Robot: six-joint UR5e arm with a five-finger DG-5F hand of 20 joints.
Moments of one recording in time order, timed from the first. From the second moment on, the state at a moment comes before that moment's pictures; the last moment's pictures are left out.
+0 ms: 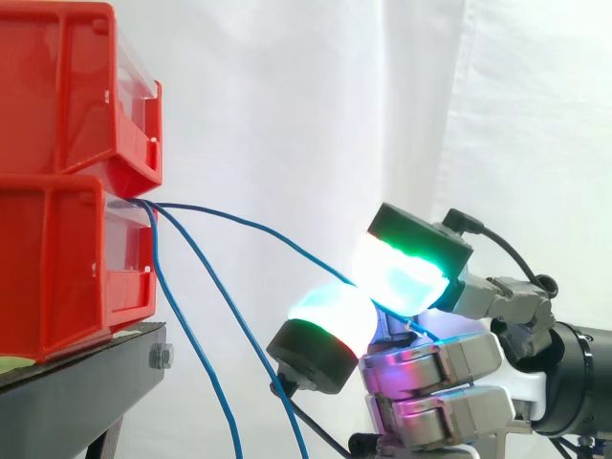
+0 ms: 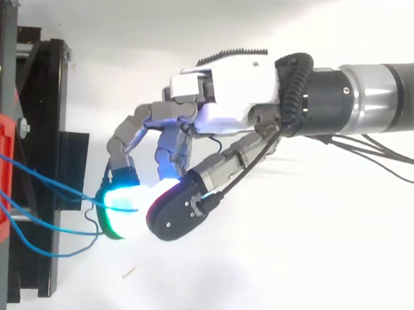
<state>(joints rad) 0.01 -2.42 -1.25 -2.45 -1.75 0.18</state>
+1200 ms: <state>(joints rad) -0.02 -2.41 -1.26 -2.60 -1.66 0.00</state>
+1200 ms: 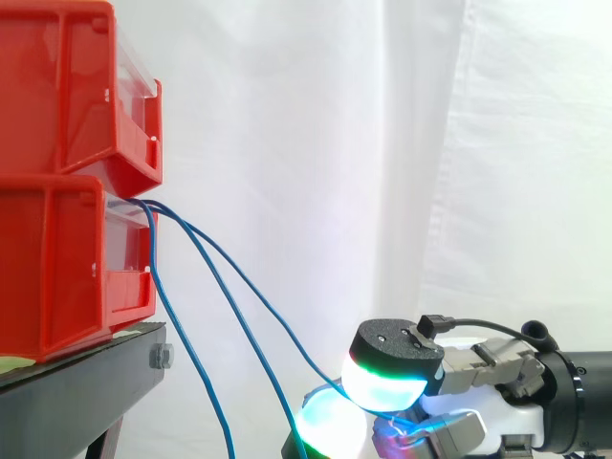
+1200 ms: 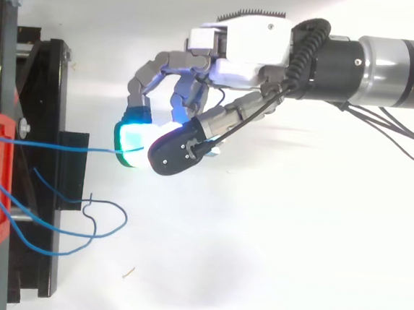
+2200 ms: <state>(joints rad) 0.00 -2.29 -1.45 -2.47 -1.61 -0.02</state>
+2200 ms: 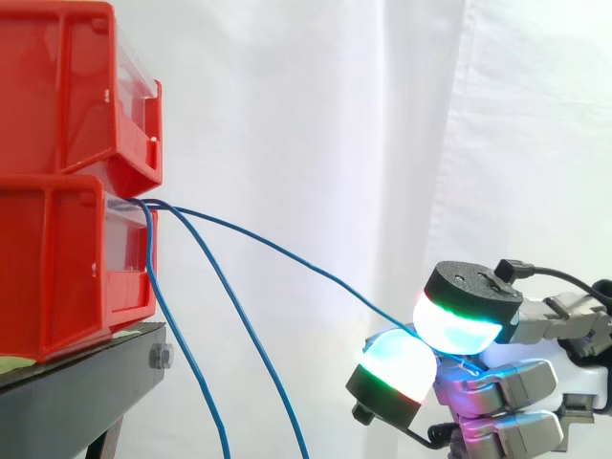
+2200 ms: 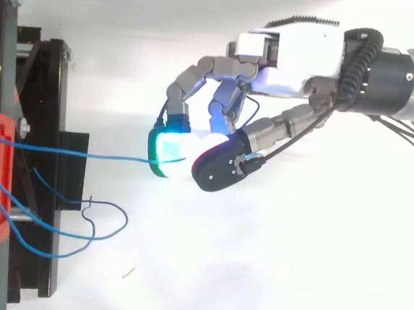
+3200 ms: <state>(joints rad) 0.00 -2.29 -1.45 -2.48 -1.61 -0.03</state>
